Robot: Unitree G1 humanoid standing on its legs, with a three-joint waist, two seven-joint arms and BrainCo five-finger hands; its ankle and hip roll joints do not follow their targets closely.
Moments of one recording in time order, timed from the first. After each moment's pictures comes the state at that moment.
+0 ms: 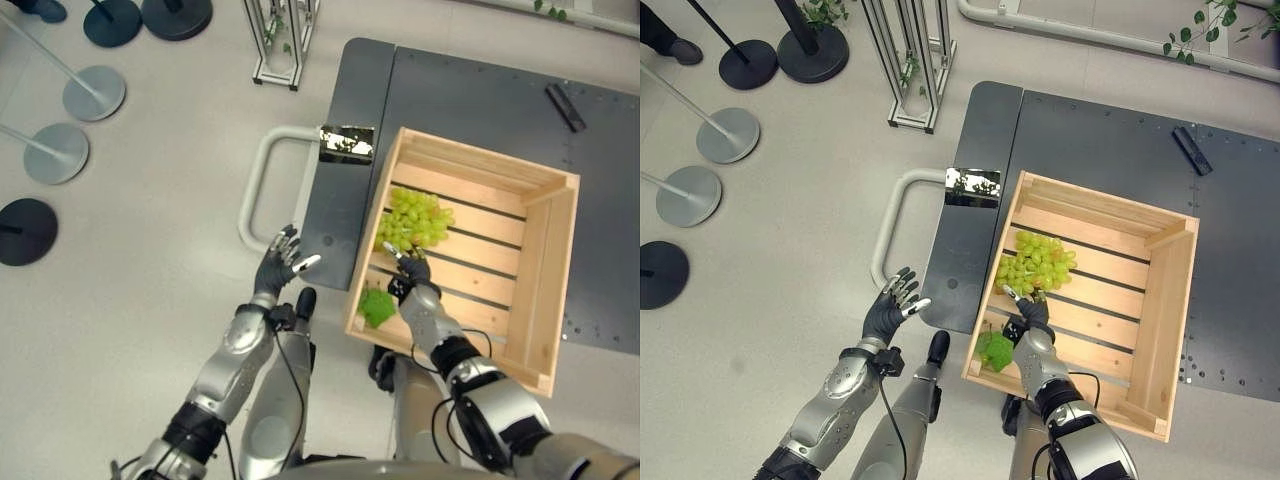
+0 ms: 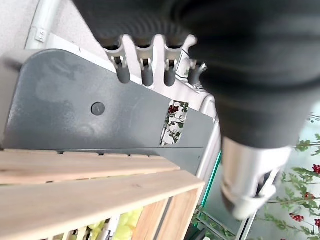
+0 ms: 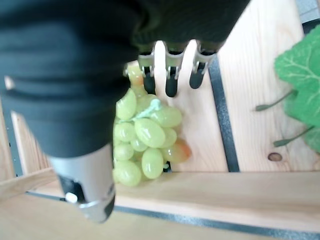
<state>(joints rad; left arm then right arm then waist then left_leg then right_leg) -0.14 0.31 -0.37 0.04 -0.54 -0.03 0.24 -0.58 -0.08 0.18 0.91 0.64 -0.11 -0.36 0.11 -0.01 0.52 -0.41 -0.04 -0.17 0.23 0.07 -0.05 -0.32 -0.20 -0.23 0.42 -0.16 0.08</state>
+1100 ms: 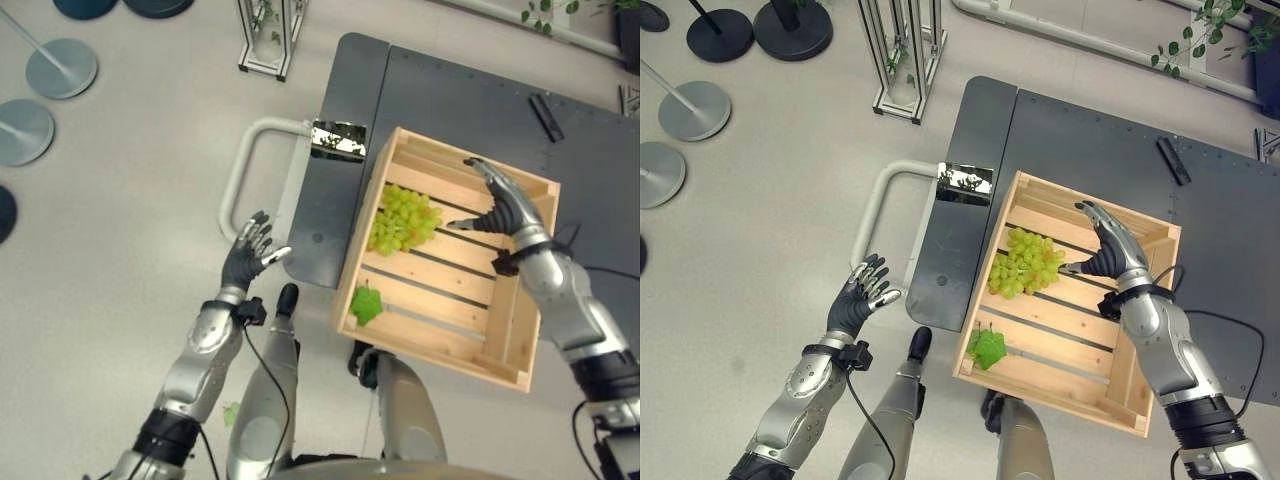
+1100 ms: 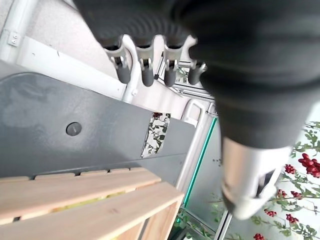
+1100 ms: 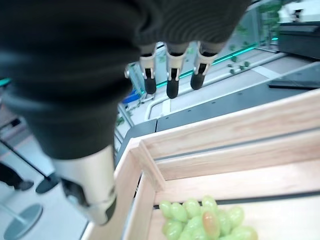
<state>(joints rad) -0.08 0.38 -0.21 -0.02 -0.49 -0.05 0.10 -0.33 -0.71 0.08 0.03 -0.45 0.05 -0.03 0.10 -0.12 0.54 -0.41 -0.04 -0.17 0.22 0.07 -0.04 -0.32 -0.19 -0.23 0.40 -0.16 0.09</state>
